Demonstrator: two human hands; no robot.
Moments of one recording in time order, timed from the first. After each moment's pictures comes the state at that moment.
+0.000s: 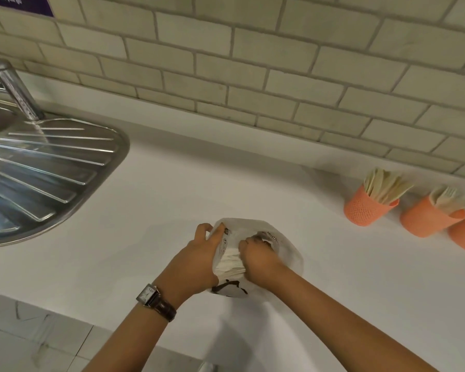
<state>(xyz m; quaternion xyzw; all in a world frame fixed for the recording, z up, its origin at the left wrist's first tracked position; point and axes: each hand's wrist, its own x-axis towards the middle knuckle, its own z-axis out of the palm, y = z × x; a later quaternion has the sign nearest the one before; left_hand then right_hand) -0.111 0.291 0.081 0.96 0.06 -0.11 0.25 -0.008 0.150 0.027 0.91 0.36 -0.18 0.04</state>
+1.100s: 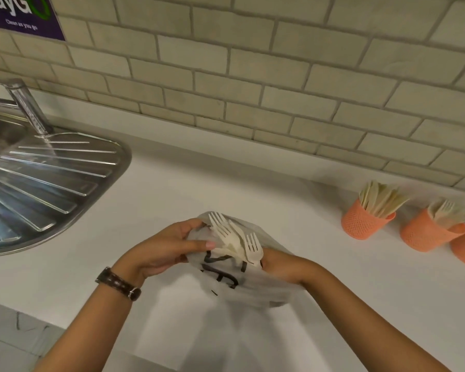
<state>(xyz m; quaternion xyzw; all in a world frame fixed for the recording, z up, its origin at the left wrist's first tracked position) -0.095 0.324 0.125 0.64 0.08 -0.15 0.75 0.007 0.108 0.109 0.78 0.39 -0.42 -0.26</state>
